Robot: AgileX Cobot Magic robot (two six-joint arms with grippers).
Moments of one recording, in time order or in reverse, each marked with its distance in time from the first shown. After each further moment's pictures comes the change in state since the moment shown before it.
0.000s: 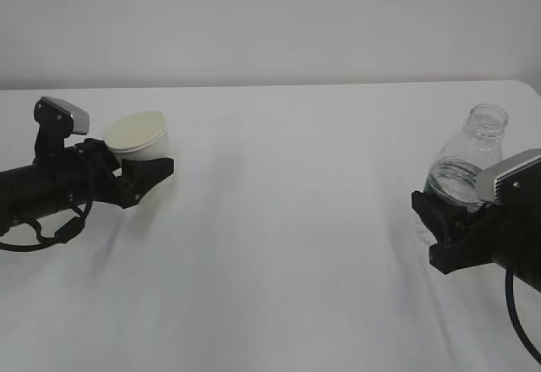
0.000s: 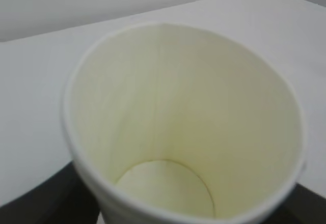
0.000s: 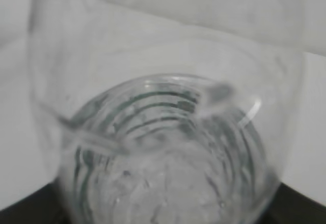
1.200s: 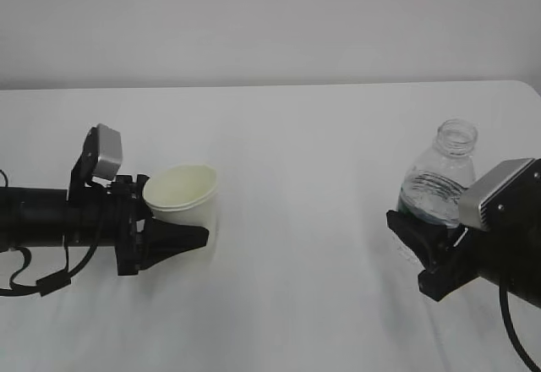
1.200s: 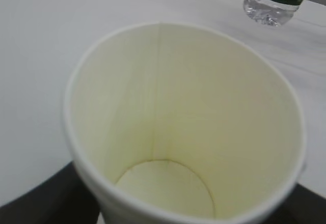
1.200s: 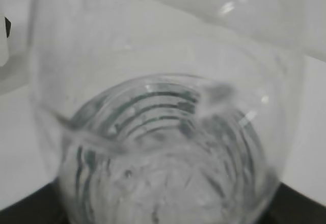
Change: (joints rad) left arm -0.037 -0.007 0.000 0.526 -0.079 -0.135; right arm 0.000 0.000 0.000 -0.186 0.000 -0.021
